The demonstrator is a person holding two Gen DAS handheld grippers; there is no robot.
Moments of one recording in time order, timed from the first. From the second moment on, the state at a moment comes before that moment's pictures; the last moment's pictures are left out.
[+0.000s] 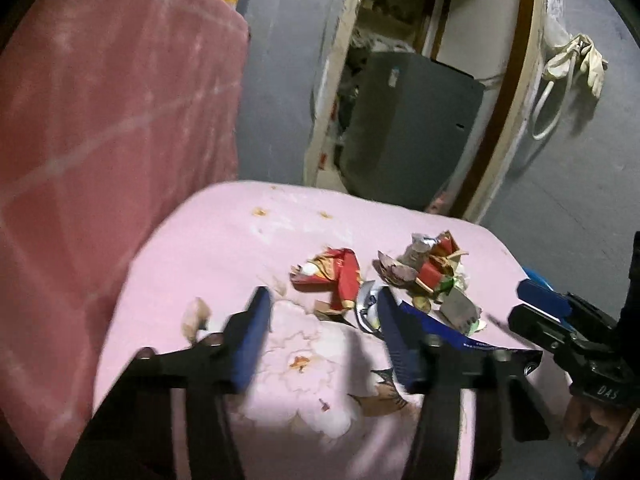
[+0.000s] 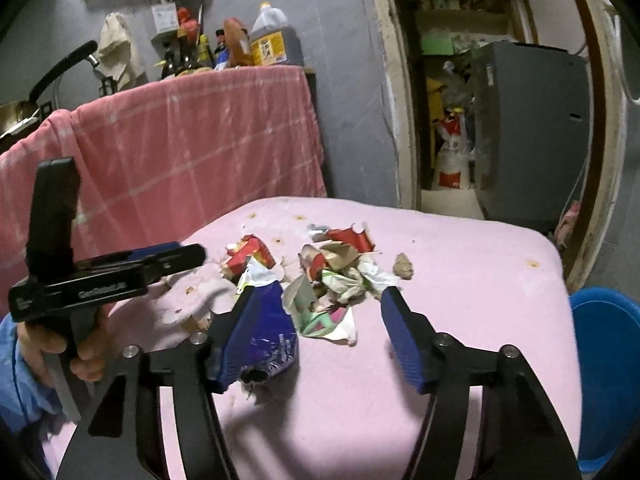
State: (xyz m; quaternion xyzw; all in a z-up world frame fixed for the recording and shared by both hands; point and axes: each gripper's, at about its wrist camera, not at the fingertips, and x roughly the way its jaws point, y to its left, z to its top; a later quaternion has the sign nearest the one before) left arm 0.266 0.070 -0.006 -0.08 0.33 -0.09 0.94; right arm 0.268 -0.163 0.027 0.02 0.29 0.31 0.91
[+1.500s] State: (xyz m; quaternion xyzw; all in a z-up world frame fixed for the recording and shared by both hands) left arm 0.254 0.049 0.002 -0.05 0.31 -0.08 0.95; right arm 0.276 -0.150 0.019 0.00 0.31 0.32 0.90
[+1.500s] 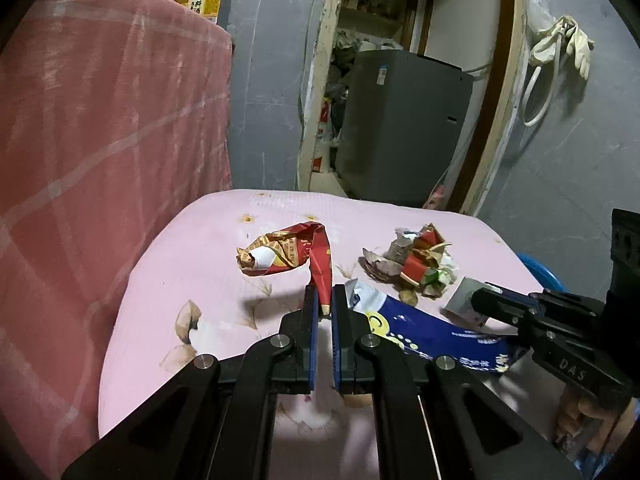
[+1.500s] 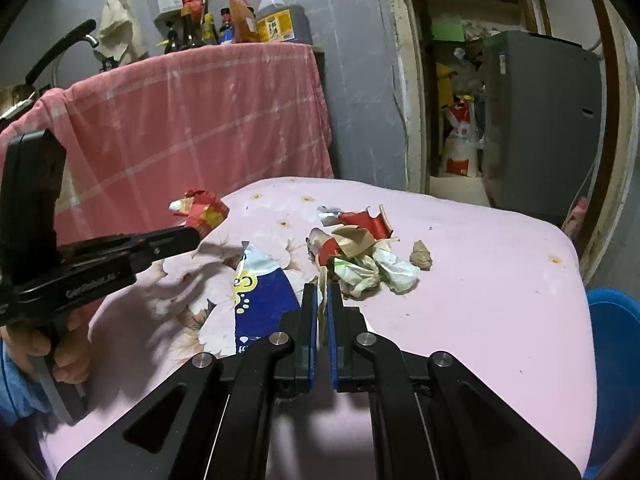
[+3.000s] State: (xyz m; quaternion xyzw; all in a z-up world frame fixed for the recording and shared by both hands) left arm 0.228 0.027 -0.006 -0.06 0.31 -0.12 0.94; right arm 0.278 -0.179 -0.005 -0.01 0.37 0.28 0.89
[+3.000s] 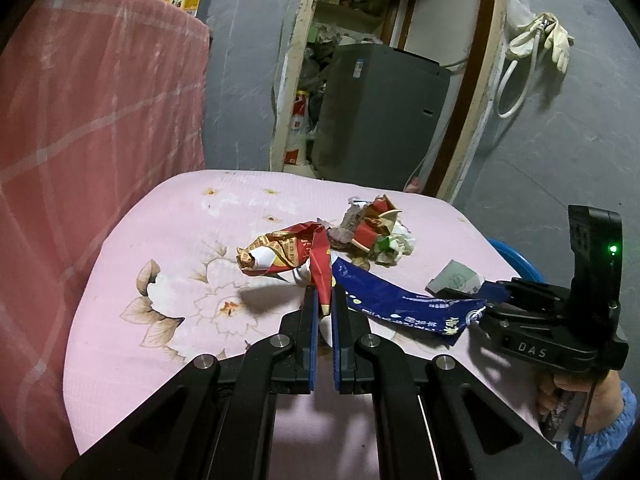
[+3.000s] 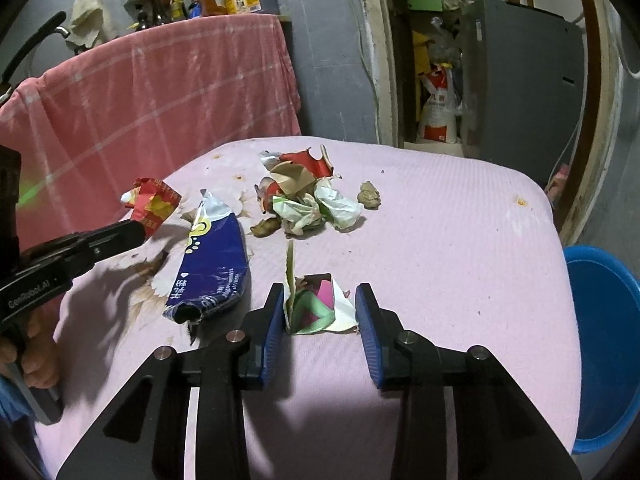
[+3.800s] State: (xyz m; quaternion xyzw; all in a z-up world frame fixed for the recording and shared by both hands) left arm 0.240 -0.084 0.075 -0.05 0.19 -0.22 0.96; right arm 0.226 -0.288 0.113 0.06 0.11 0.16 0.98
